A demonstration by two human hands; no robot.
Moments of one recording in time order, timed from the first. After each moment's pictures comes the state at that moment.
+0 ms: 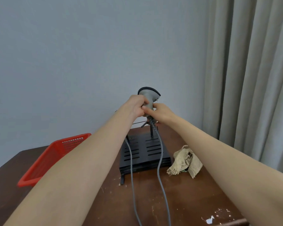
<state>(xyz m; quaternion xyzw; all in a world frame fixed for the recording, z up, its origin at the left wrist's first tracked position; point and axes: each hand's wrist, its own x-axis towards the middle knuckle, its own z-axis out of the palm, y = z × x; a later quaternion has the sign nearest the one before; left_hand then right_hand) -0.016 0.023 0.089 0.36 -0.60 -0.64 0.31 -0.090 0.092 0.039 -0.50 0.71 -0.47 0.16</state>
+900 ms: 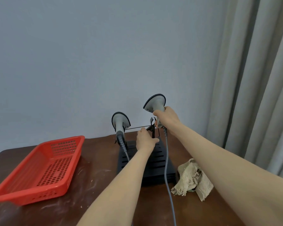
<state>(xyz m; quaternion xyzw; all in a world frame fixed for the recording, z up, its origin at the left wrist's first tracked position) -0.059 -0.033 -0.059 0.47 -0.79 -0.30 0.25 -0.120 0.043 0.026 -0.35 0.72 -0.57 0.20</state>
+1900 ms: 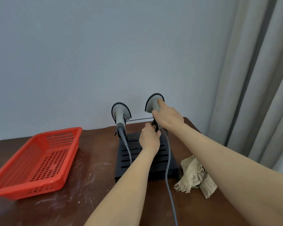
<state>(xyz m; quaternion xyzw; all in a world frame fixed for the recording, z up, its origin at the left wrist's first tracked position) -0.065 -0.024 -0.076 0.46 -0.82 -0.22 0.27 -0.117 0.028 0.006 -0.44 0.84 -0.30 0.03</state>
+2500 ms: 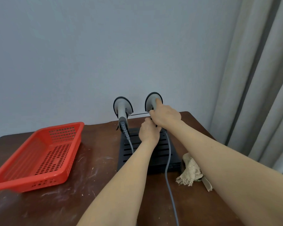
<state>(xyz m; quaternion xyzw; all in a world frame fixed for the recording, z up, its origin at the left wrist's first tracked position) -0.059 -0.030 -0.071 0.46 -0.81 -0.26 0.25 -0.106 0.016 -0.006 -0.44 0.87 -0.23 0.03</state>
